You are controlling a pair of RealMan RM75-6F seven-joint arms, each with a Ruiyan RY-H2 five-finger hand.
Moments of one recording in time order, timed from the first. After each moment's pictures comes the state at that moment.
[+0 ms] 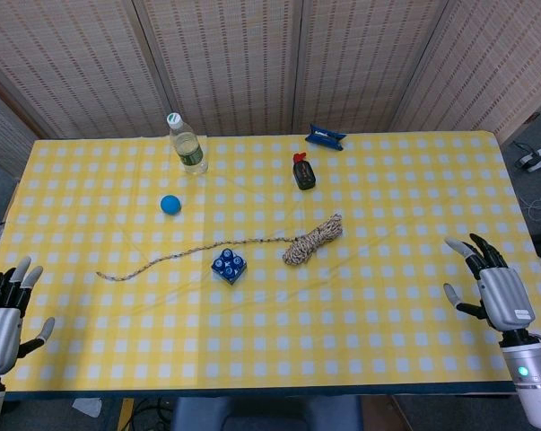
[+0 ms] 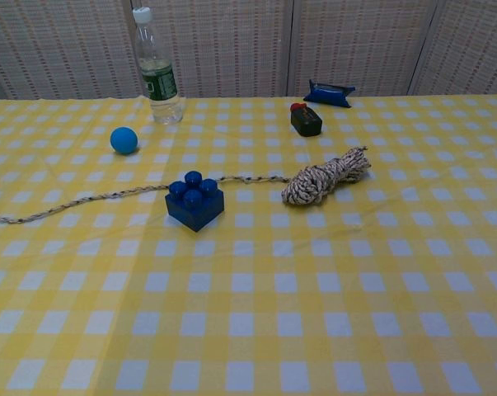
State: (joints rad) left arm -0.06 -1.13 -0.05 -1.70 1.50 1.54 0.18; right arm 0.21 -1.14 0.05 -1.55 -1.49 1.42 0.25
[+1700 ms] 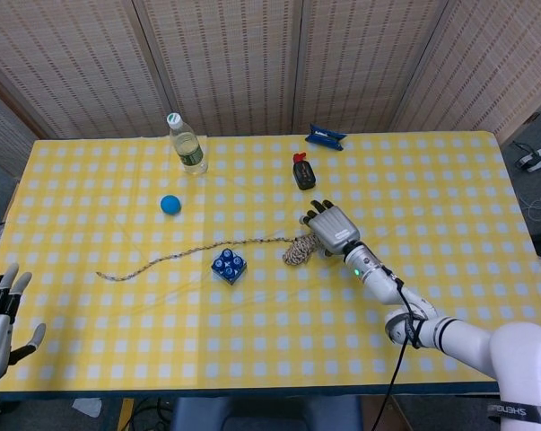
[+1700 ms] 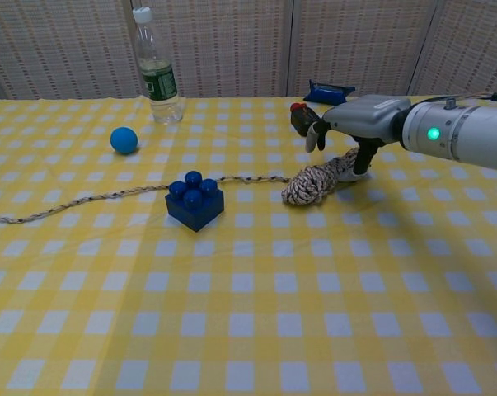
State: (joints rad) left arm -0.03 -1.12 -0.05 -1.72 1.48 1.57 0.18; right arm 0.92 -1.61 0.18 -1.08 -1.22 0.65 -0.30
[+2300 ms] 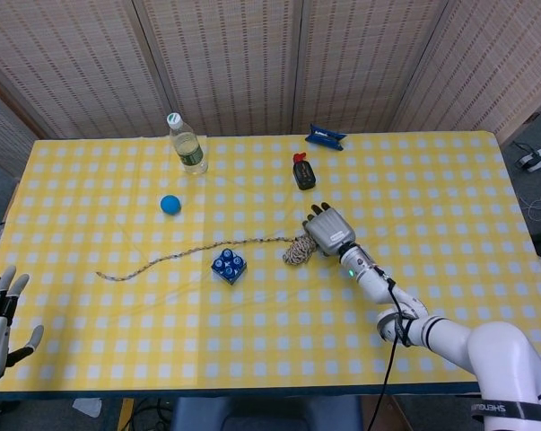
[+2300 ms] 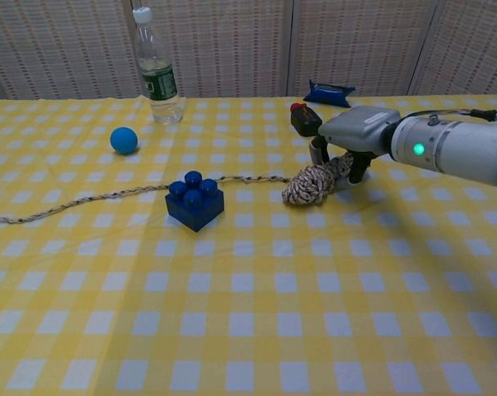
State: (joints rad) left arm -0.02 -1.12 -0.04 -1.70 1.48 1.57 0.17; right arm 0.95 -1.69 0.15 -0.96 -1.23 0.66 -0.31
